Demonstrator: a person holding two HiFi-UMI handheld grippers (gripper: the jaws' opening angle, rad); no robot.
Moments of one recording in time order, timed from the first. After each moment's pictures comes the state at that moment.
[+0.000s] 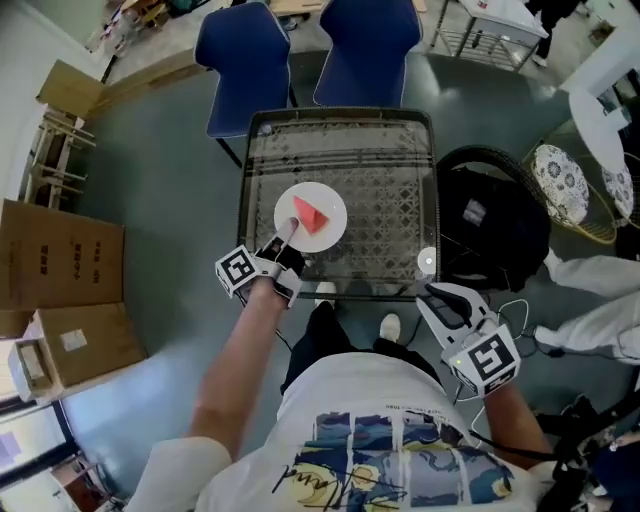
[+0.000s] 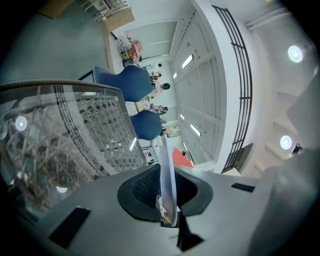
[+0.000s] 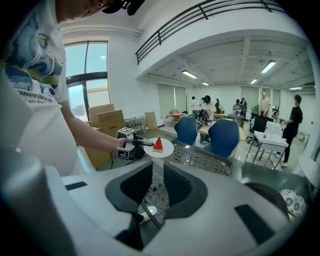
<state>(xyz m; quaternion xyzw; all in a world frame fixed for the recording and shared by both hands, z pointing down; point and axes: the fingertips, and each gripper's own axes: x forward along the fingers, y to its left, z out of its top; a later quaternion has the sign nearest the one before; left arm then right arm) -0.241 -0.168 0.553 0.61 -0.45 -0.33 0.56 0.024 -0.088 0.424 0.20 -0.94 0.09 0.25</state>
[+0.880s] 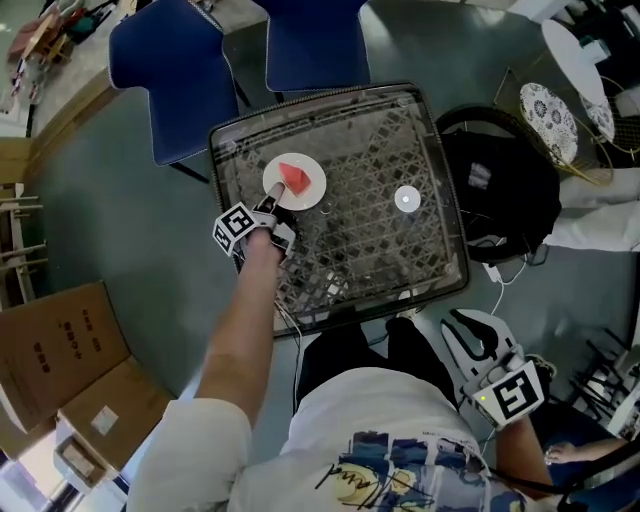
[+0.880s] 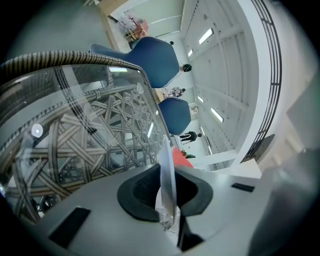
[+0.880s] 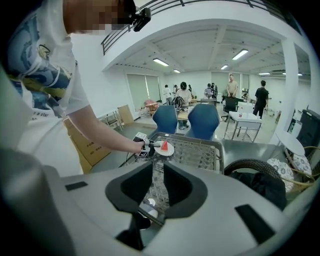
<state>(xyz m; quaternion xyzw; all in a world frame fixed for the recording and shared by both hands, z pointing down) -0.335 -0.348 0.749 0.59 -0.46 -0.19 0.64 -0.047 -0.117 0.446 0.34 -0.88 0.17 0.29</state>
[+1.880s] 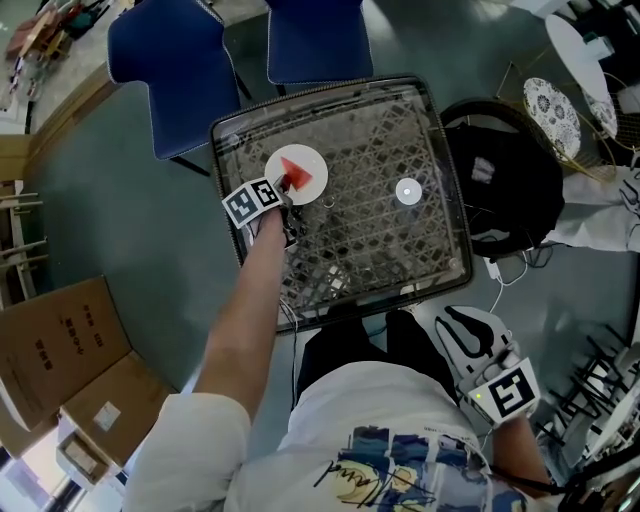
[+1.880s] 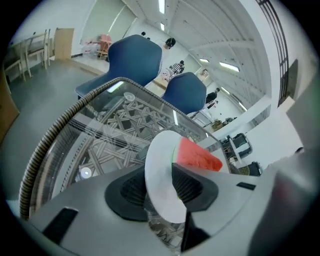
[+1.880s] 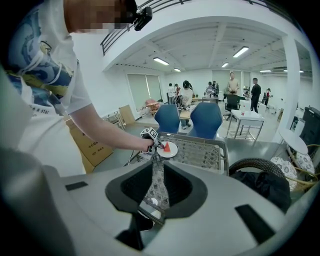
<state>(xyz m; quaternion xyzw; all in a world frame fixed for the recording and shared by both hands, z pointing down) -0.344 -0.350 0.770 0.60 -0.56 0.10 0.57 -0.067 -0.114 0.449 0.33 -0.88 0.19 0.29</state>
